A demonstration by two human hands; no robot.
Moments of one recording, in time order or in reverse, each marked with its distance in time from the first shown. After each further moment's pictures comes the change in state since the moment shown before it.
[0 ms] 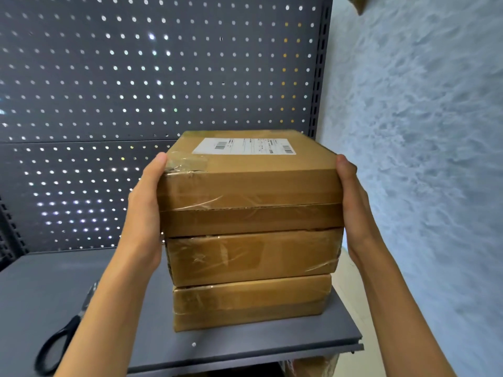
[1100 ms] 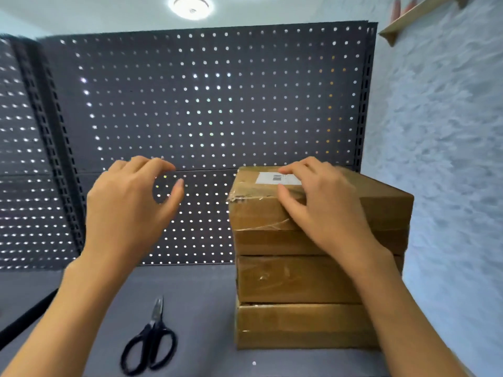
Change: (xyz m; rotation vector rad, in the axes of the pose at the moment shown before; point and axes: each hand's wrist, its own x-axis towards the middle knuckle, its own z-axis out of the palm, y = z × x) left_hand 0.008 0.061 -0.099 1.268 0.362 0.913; right_hand -0.019 -0.053 0.100 -0.972 -0.040 -0.800
